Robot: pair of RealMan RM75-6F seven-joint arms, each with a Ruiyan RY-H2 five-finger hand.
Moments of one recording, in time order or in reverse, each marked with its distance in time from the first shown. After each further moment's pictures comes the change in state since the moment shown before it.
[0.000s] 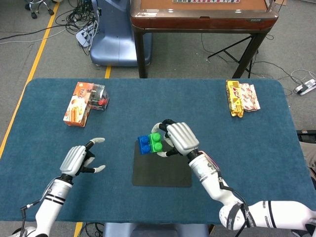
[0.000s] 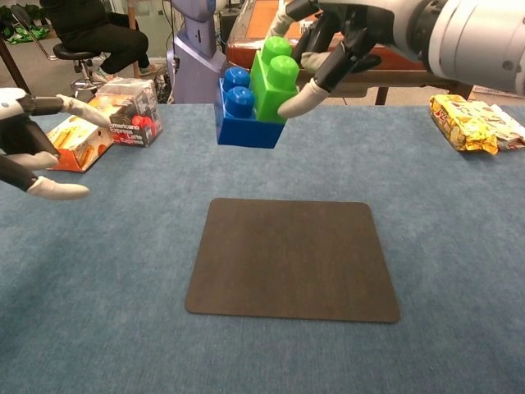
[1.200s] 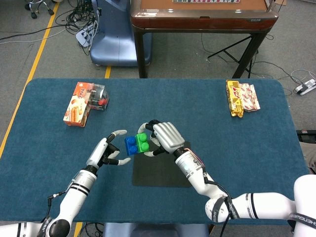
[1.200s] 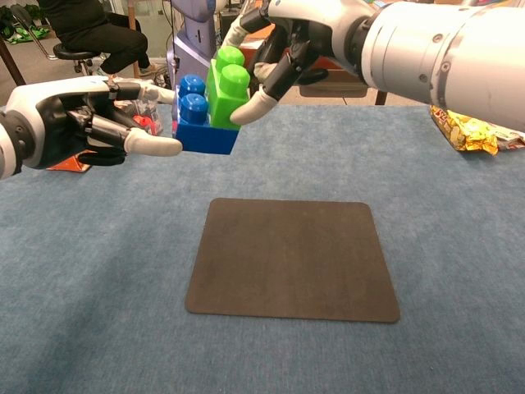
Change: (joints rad) left arm -0.189 -0.098 -0.122 -0.169 -0.450 -0.034 -0.032; right arm 0.114 -0.103 -0.005 0.130 0.031 -0.036 0.108
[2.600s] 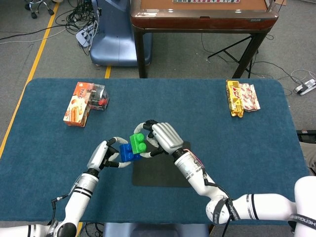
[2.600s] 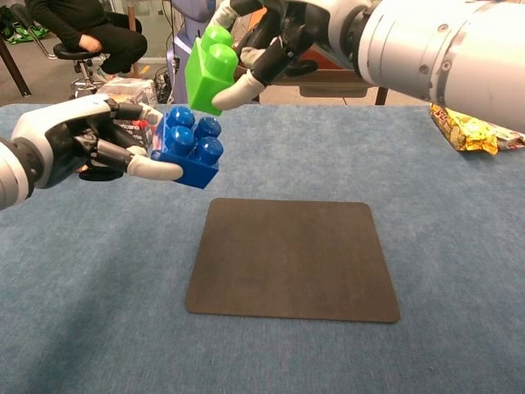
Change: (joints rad) left arm 0.018 -0.097 0.062 0.092 0.080 0.085 0.038; right arm -0.024 -0.002 0.004 -0.002 -0.093 0.000 0.147
